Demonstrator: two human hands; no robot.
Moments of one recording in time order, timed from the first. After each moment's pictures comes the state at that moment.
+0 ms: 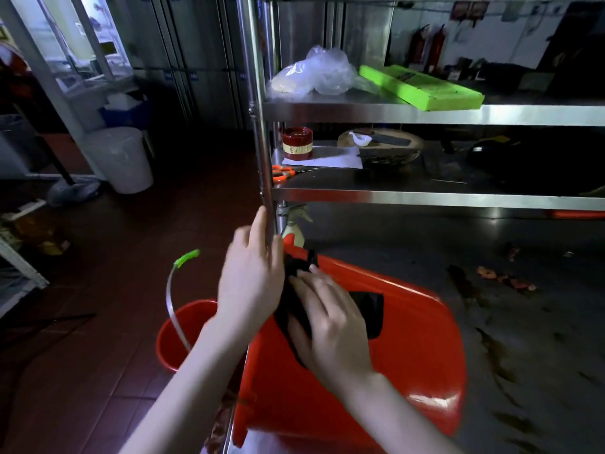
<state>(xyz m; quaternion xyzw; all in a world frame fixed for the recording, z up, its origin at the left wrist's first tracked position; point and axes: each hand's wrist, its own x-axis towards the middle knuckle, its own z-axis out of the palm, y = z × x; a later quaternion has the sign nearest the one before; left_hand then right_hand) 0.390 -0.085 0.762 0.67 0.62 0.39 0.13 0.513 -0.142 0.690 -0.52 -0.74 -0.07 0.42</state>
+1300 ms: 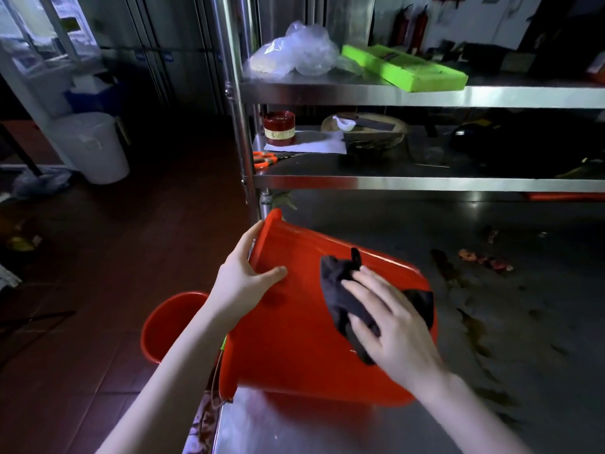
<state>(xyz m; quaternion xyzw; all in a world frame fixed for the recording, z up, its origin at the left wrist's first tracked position) 0.381 -0.069 0.720 0.63 0.55 0.38 0.40 0.614 -0.165 0.682 -0.57 -0.76 0.01 0.32</state>
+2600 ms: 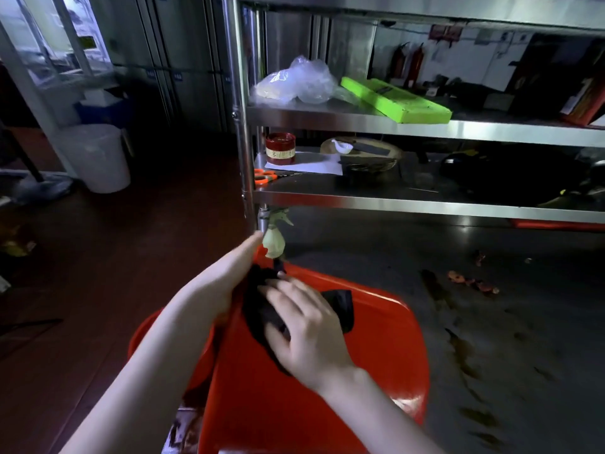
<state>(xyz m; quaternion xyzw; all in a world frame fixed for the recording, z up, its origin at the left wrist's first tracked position) 0.384 -0.076 0.756 0.46 0.46 0.35 0.68 0.525 -0.149 0.704 -0.49 -0.79 -0.01 0.37</state>
